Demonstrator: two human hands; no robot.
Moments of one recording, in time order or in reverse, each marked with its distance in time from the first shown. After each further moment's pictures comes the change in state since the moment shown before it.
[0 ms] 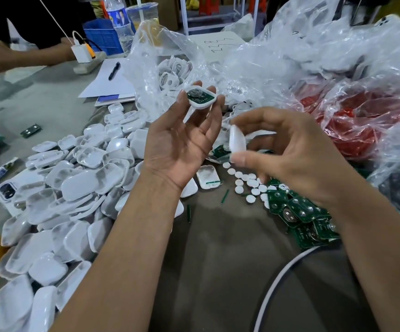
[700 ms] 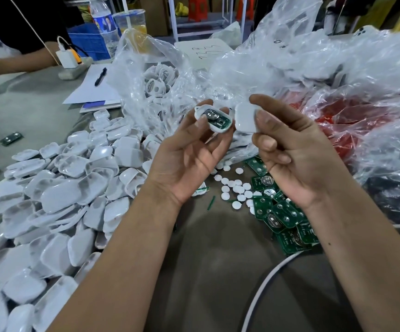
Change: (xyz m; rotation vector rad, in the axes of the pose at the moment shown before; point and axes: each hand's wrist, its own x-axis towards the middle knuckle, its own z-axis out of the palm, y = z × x) left_hand 0.004 -0.028 0.000 0.073 -0.079 -0.099; right_hand 0.007 0.007 -0.009 0.845 0.176 0.089
